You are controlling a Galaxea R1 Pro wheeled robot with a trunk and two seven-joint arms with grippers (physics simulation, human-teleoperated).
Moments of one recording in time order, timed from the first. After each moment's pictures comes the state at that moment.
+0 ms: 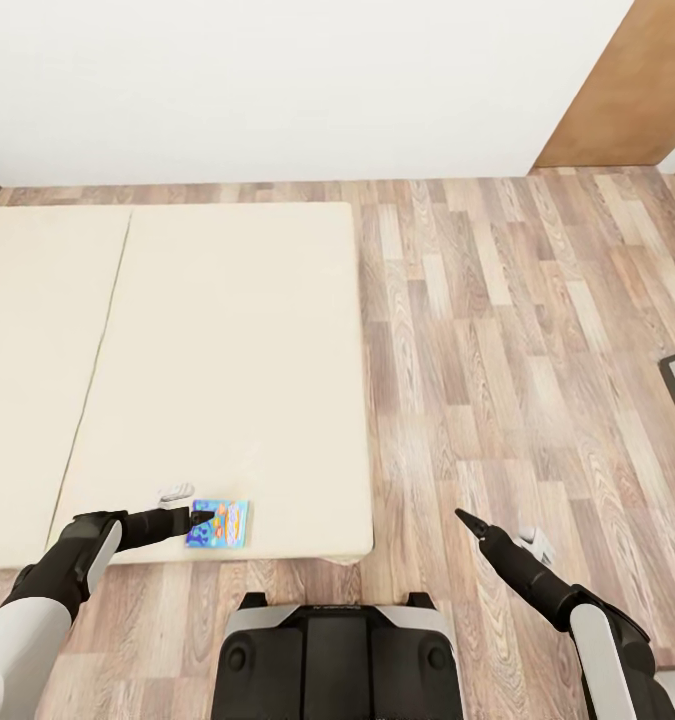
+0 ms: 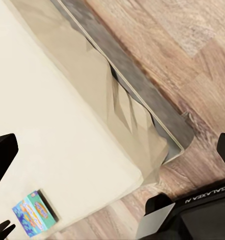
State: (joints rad) left arm -0.71 0.24 0.17 -0.66 0.02 0.58 -0.58; right arm -0.23 0.05 -0.41 -1.42 -0.66 0.74 0.28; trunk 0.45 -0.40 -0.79
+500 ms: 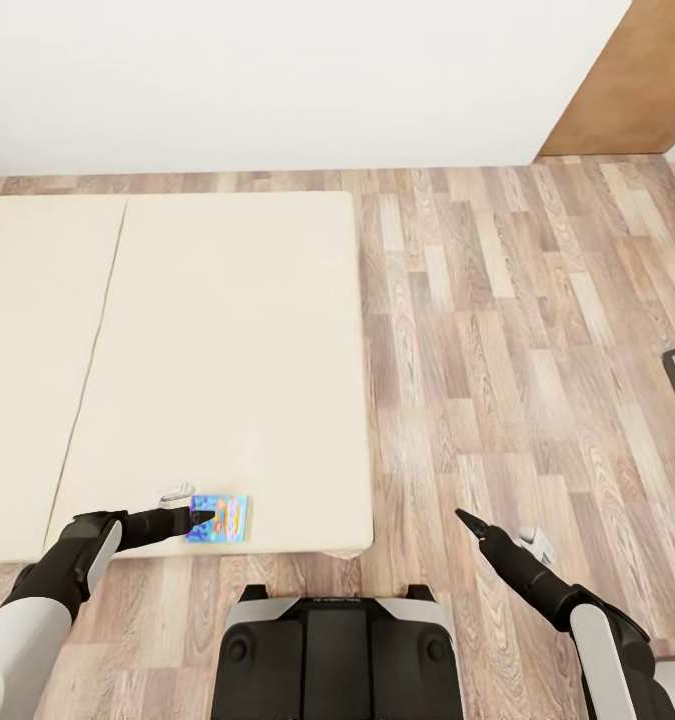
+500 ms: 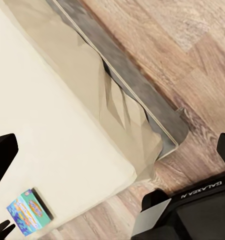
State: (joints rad) left arm -0.71 0.24 0.17 -0.66 0.02 0.58 -0.58; right arm -0.23 0.05 -0.41 -1.42 -0.66 0.74 0.28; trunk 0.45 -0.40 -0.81
